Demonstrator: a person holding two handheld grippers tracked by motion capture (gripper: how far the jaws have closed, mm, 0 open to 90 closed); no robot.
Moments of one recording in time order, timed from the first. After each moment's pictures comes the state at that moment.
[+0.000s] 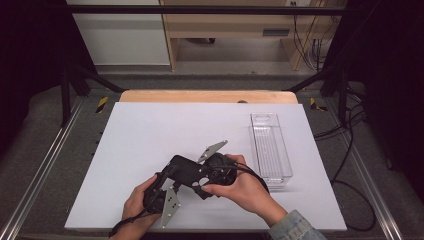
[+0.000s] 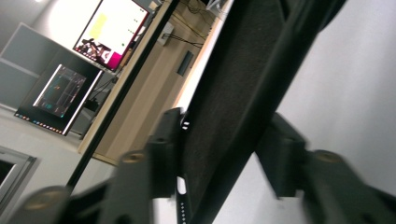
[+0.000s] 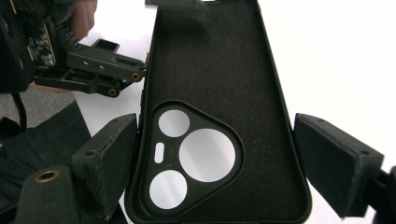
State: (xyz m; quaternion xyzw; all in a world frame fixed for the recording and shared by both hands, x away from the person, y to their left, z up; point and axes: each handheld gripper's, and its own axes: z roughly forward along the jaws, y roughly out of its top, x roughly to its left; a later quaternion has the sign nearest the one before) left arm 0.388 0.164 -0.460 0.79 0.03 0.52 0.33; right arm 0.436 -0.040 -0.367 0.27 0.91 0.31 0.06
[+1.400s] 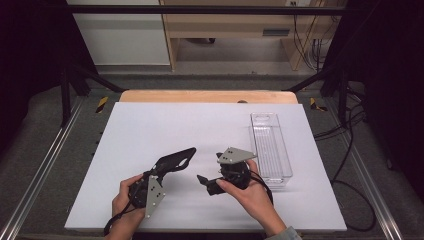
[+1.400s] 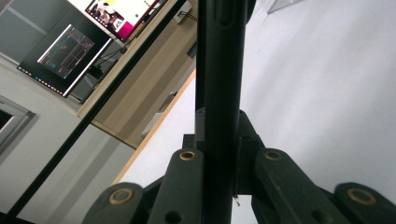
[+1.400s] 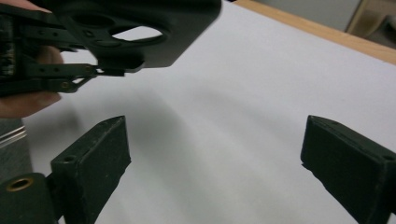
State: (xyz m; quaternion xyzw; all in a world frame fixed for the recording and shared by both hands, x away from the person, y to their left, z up) left arm 0.398 0.197 -0.449 0.78 0.12 0.50 0.35; right arm 0.434 -0.077 -0.399 0.30 0.81 0.49 0.15
